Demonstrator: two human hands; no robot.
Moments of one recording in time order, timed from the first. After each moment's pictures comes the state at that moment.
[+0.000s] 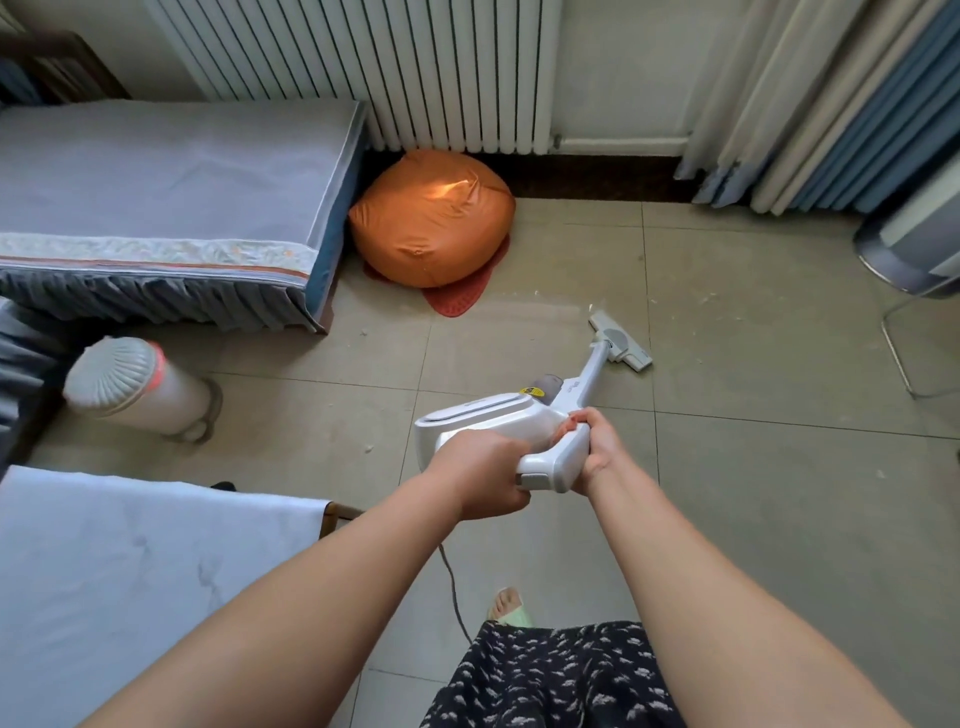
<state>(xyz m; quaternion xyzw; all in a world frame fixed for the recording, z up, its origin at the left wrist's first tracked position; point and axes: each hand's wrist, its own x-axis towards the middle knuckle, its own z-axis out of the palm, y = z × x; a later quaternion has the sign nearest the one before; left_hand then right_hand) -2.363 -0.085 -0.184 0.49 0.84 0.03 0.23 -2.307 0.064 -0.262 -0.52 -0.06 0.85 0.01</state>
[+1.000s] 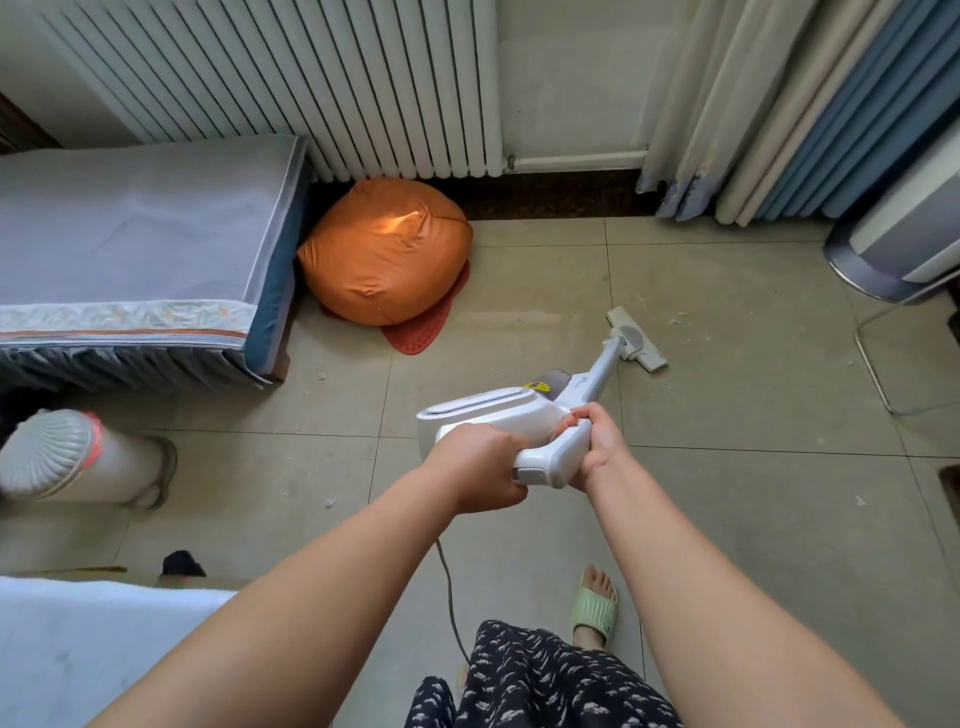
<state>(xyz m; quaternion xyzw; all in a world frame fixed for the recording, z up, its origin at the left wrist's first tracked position) -2.433 0.106 -0.178 0.52 0.82 0.02 0.23 -2.365 0.249 -0.258 -0.54 -0.07 0.84 0.03</state>
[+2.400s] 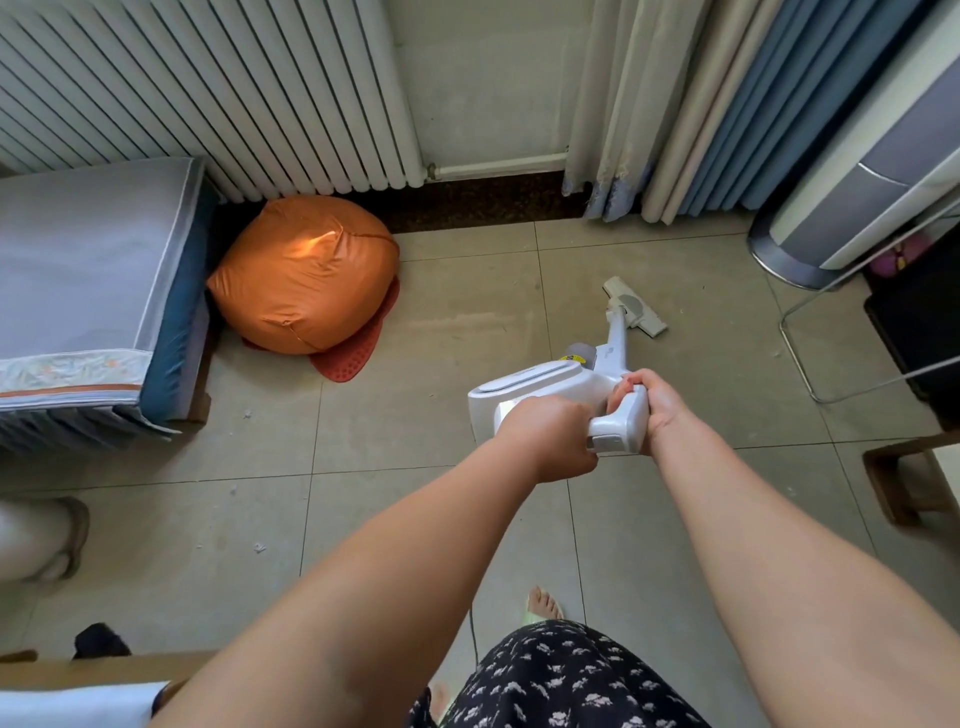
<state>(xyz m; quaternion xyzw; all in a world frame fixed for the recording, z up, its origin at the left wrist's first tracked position) -2.389 0.350 -0.197 0.55 0.79 0.03 0.25 -2.315 0.494 -0.273 -0.54 -0.05 0.84 0.08</state>
